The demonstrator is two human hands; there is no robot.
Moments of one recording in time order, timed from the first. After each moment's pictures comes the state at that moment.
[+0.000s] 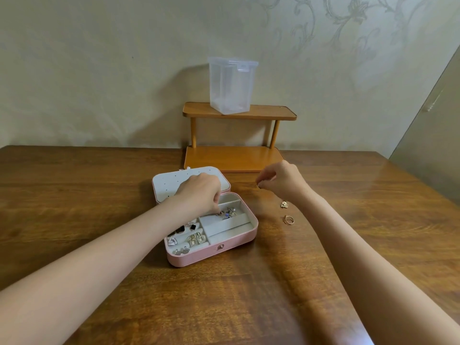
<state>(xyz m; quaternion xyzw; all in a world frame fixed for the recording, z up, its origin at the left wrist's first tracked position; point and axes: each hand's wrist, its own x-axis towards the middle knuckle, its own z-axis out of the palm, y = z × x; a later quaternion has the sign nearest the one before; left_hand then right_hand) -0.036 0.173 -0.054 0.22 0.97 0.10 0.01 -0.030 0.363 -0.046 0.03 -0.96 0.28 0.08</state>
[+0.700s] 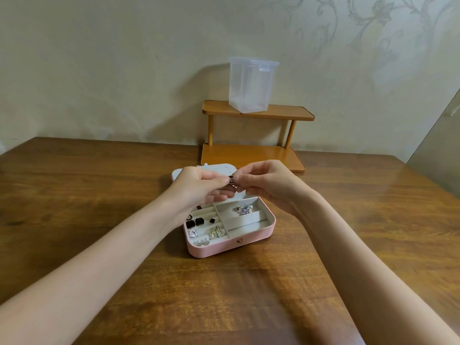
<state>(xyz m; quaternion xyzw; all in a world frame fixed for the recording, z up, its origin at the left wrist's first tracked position) 0.012 0.132 -0.034 0.03 0.72 0.68 0.10 0.000 0.305 -0.028 0.09 -0.75 0.65 -0.11</state>
